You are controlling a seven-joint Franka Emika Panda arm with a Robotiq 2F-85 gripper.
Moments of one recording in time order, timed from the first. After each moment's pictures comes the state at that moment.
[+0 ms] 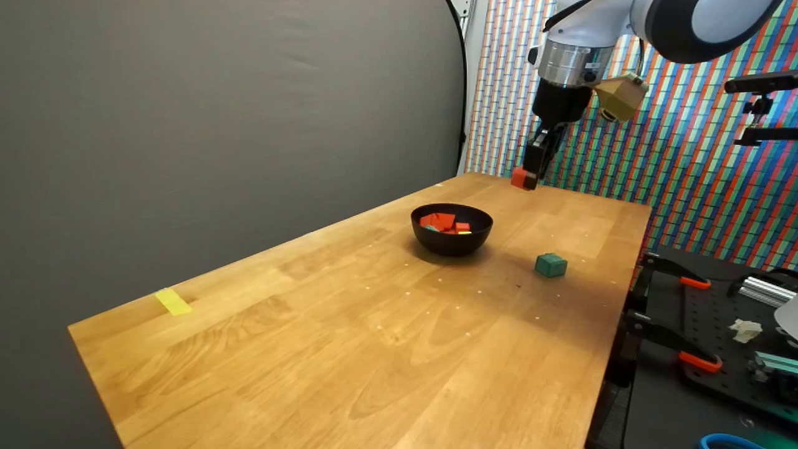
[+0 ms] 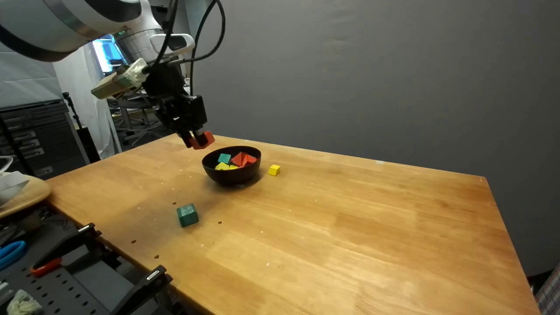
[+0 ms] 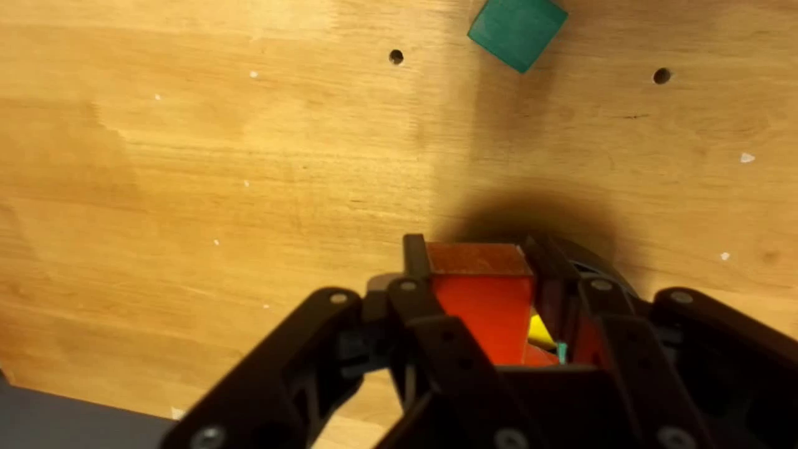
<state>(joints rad) 0.08 -0.21 0.03 -2.75 -0.52 2.66 0.47</state>
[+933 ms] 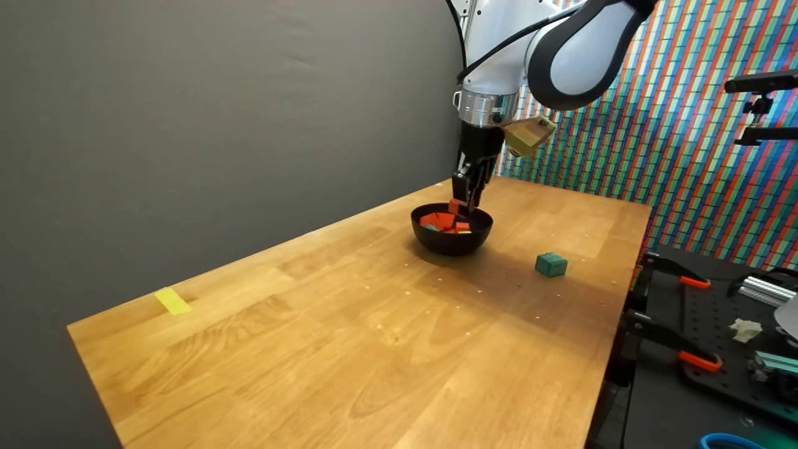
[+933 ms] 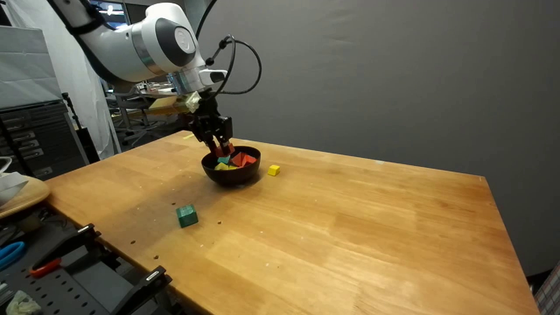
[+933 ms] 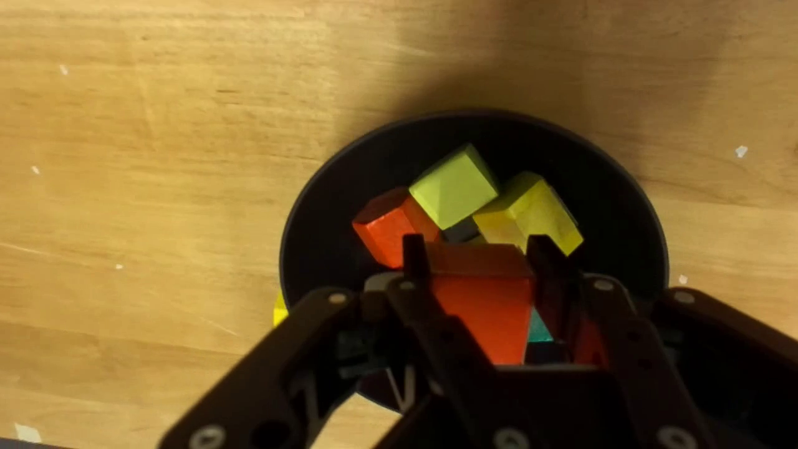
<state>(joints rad) 0.08 0.24 0.05 -2.38 -0.43 2.72 0.42</state>
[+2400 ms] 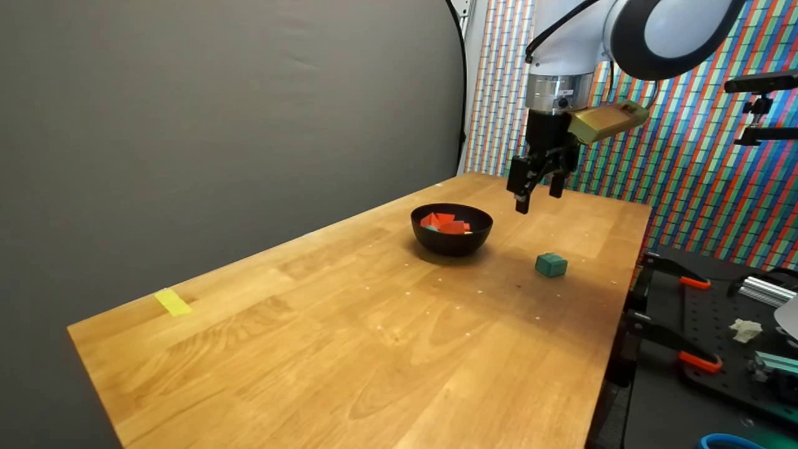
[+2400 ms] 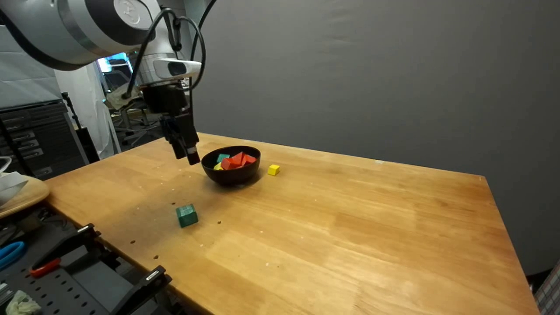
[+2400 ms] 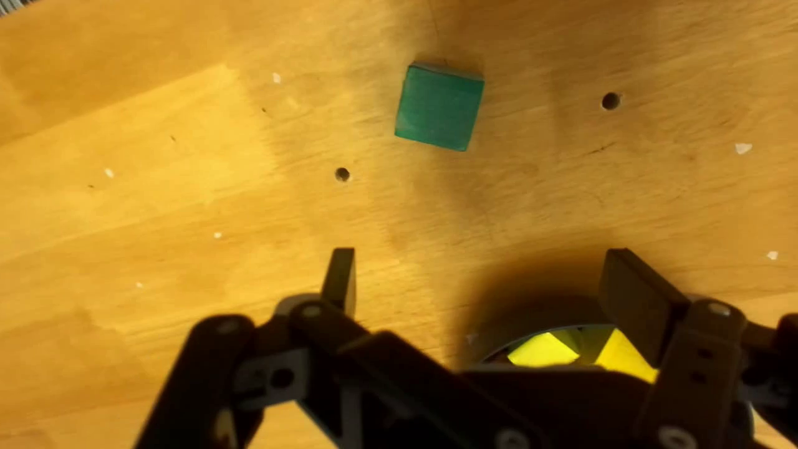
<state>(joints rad) 0.10 -0.07 0.03 -2.70 -0.33 2.61 0.68</state>
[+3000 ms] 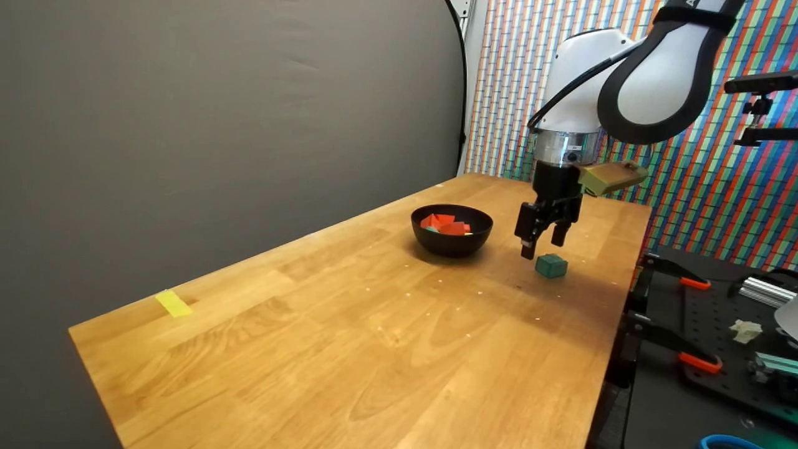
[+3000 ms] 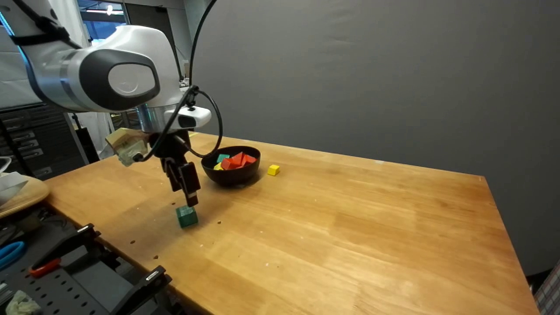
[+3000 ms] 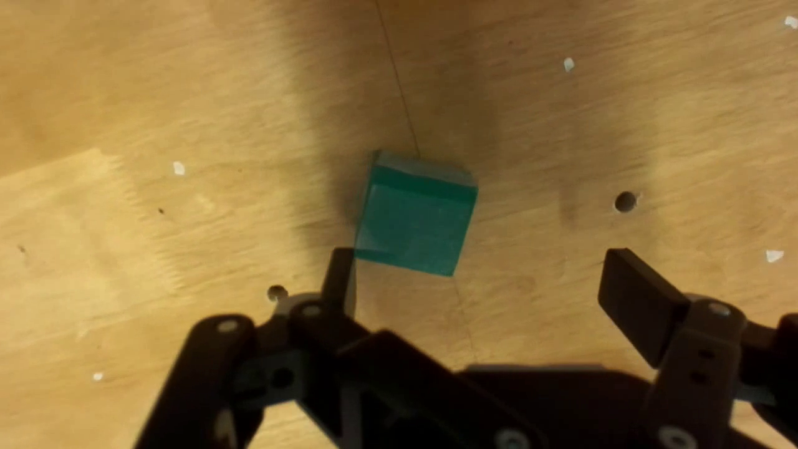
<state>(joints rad) 0.06 0.15 0.03 -2.77 -0.05 2.91 0.38</state>
